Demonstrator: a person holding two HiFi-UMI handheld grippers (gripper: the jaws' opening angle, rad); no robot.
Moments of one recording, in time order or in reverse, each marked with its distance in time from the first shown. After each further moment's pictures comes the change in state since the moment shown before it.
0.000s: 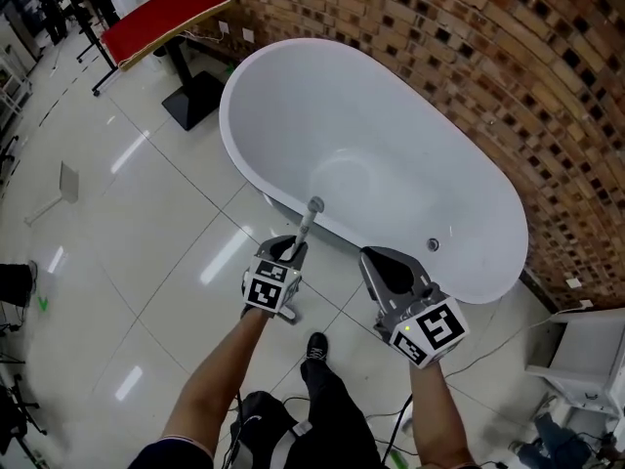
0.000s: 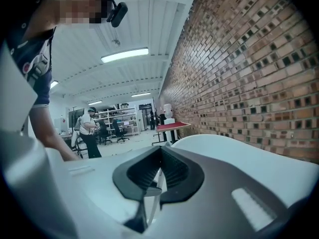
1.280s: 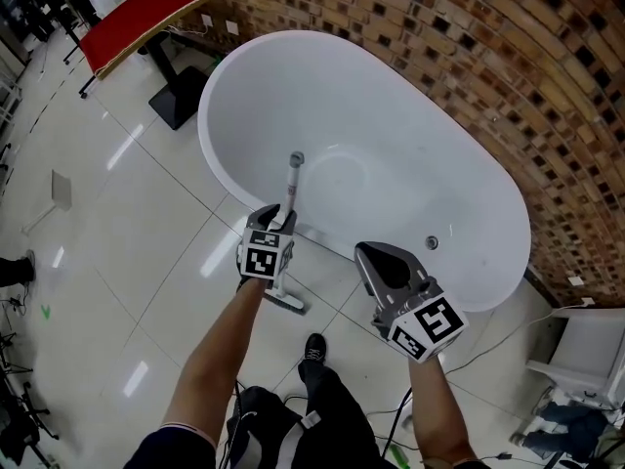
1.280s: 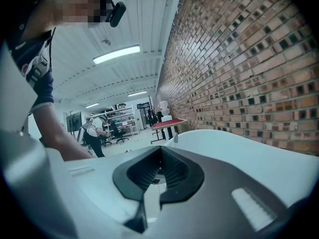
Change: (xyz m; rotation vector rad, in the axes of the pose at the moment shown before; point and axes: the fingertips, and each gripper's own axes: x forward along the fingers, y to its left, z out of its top) left arm 0.087 0.080 0.049 -0.032 0.008 0.136; right arm 0.038 -0.067 -0.010 0.065 0.031 0.000
